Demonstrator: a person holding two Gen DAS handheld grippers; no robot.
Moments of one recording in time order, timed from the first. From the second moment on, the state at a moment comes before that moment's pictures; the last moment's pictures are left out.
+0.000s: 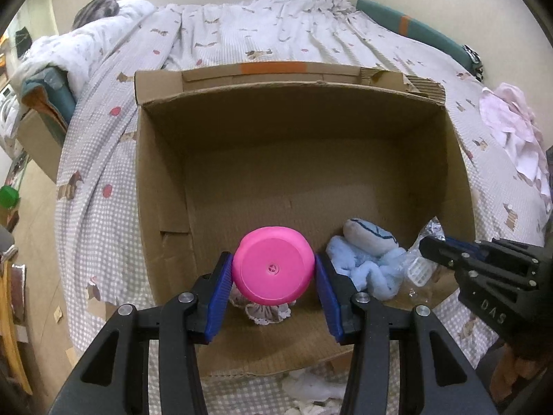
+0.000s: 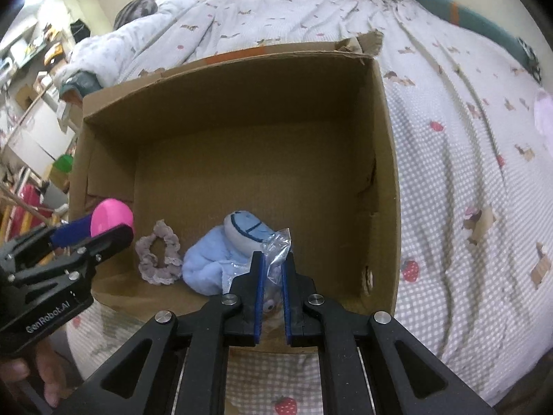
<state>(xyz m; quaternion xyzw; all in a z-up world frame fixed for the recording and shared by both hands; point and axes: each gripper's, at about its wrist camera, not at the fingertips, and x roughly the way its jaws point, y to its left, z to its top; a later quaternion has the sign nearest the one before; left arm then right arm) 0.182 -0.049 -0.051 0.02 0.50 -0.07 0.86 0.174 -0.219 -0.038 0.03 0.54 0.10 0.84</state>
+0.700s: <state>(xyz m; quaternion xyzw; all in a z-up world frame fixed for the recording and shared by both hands) 0.178 -0.052 -0.046 0.03 0.50 -0.06 0.86 0.173 -0.222 -0.029 0.04 0.52 0.10 0.85</state>
